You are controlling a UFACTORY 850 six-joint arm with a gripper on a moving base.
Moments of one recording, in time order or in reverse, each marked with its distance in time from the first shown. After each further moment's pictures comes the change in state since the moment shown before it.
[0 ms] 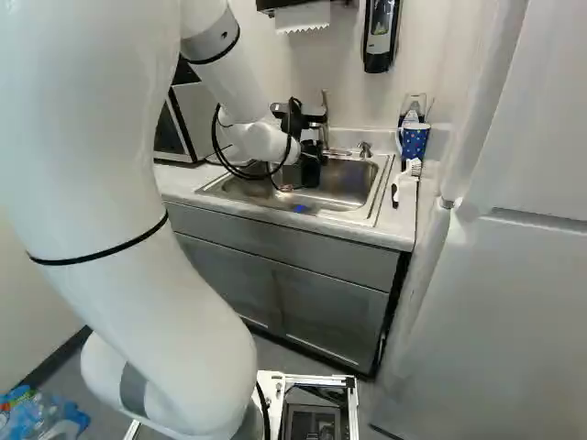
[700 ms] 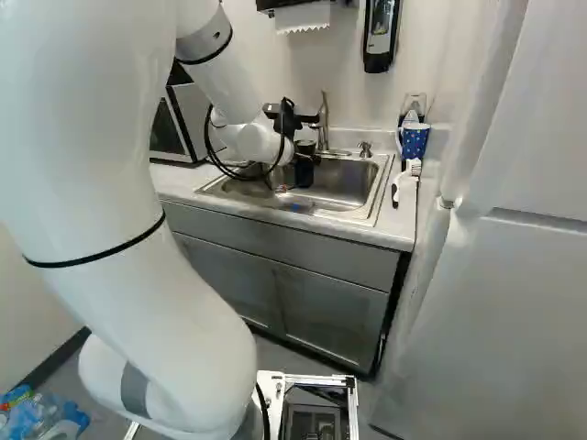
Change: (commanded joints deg) arm 2.8 0.9 0.9 0.0 0.0 0.0
